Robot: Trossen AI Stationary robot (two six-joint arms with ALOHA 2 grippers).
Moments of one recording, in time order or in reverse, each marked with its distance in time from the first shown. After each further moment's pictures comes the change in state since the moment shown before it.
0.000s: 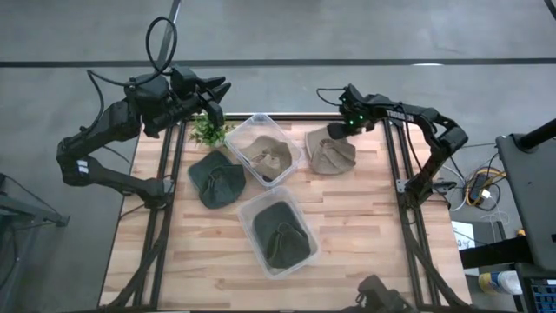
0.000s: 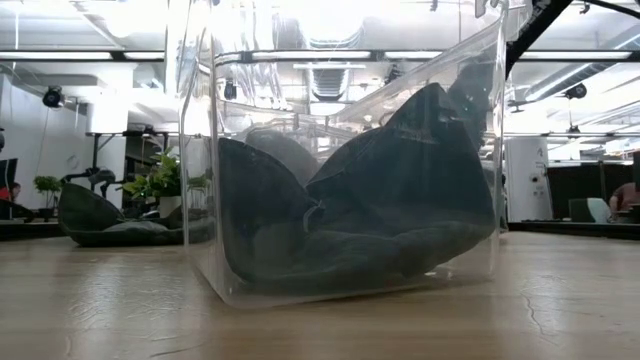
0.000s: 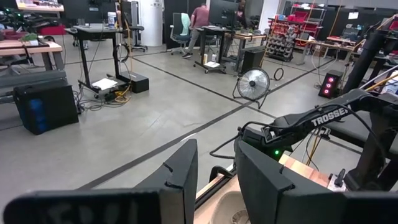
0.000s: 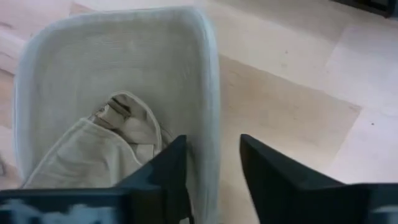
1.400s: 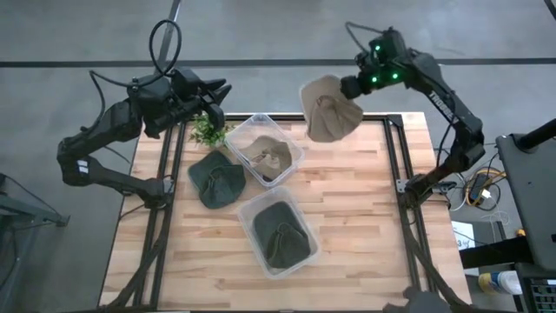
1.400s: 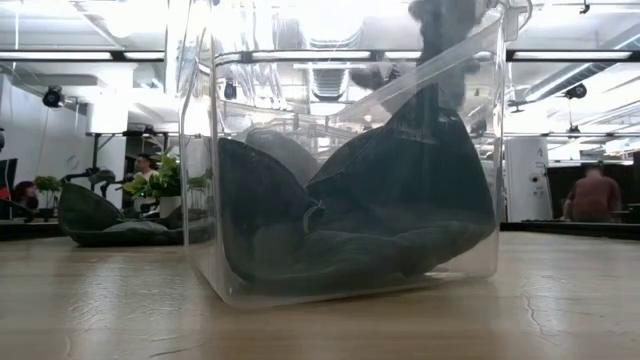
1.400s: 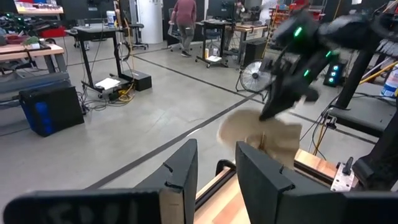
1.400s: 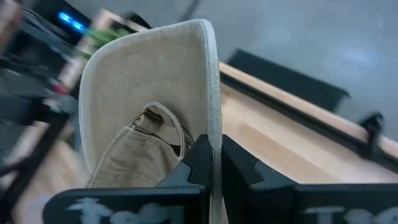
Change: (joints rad) left arm 0.000 0.000 -0.011 -0.018 -0.001 0.039; right arm 0.019 -0.189 0.695 -0.437 -0.181 -0.045
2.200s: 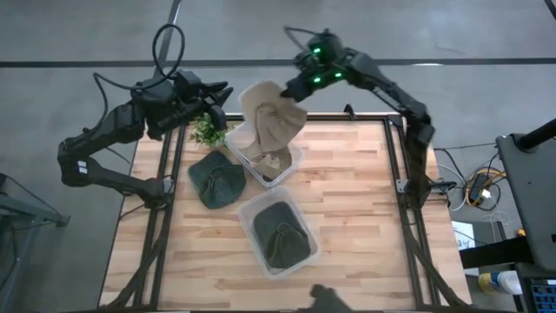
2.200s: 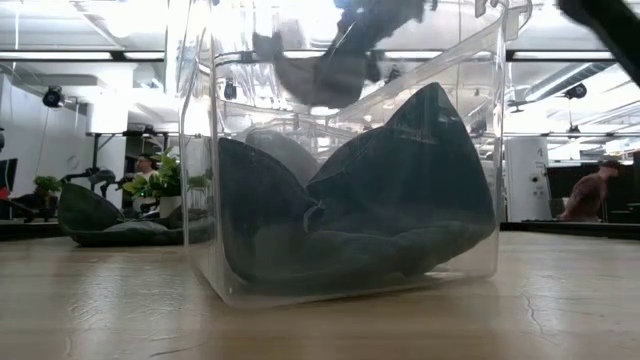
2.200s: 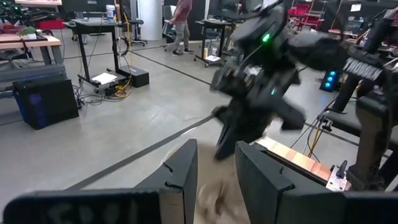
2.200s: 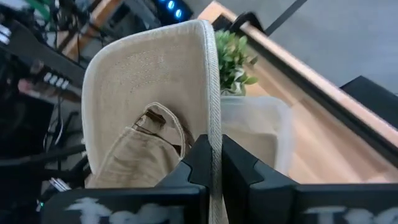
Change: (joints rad) left arm 0.000 -0.016 -0.052 0.037 0.004 -0.046; right arm 0.268 0.446 0.440 0.182 -0.165 0.086
